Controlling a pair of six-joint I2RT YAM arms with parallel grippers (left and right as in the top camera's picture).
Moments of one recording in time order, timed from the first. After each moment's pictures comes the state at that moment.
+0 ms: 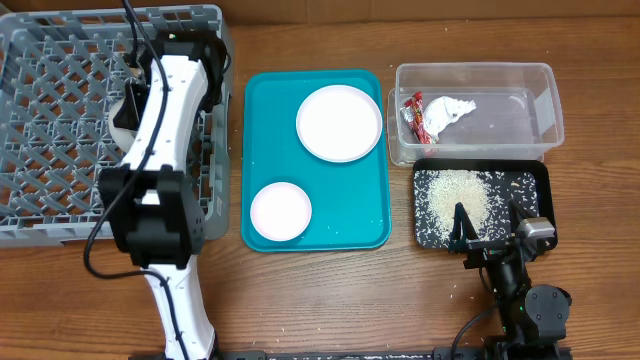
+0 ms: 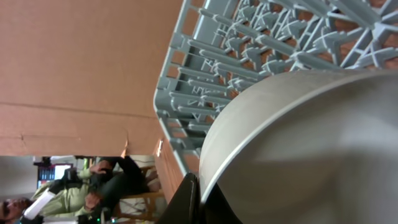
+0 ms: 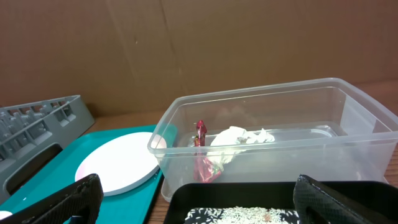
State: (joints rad) left arm -0.06 2.20 2.03 -1.61 -1.10 -0.64; right arm 0.05 0.01 0.02 -0.03 -0.09 0.20
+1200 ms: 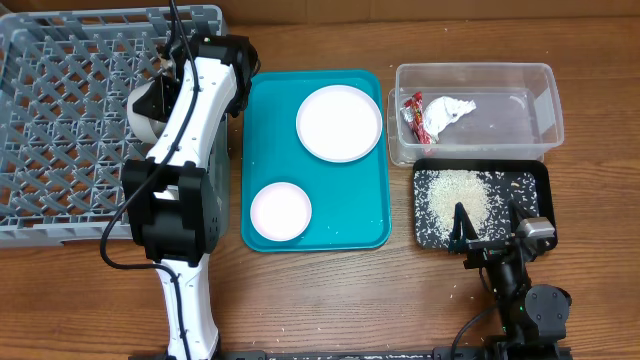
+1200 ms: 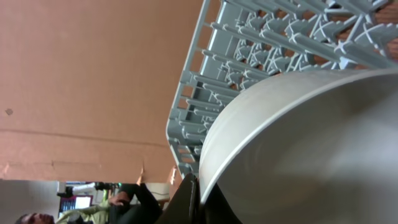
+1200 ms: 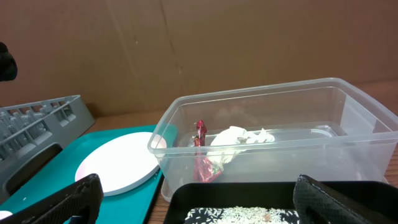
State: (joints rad) left arm -0.15 2.23 2.03 -1.57 -1.23 -0.62; right arm 0.05 0.01 0.02 -0.03 -0.09 0.20
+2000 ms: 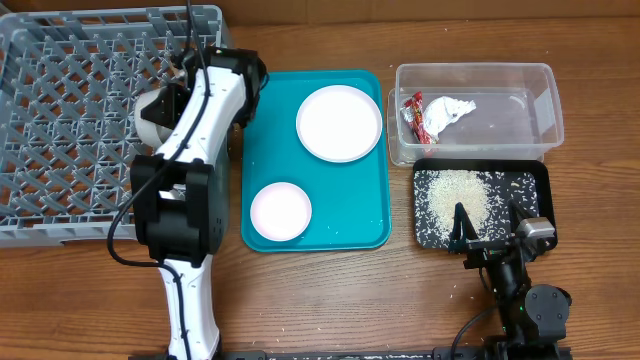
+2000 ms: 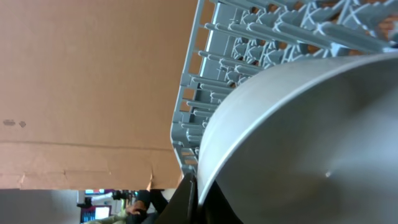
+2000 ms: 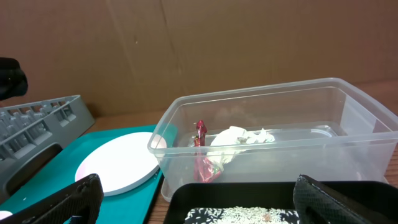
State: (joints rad) left arm -0.18 2.24 1.92 -1.53 -1.27 -0.60; right arm 0.05 0.01 0.02 -0.03 -0.09 0.20
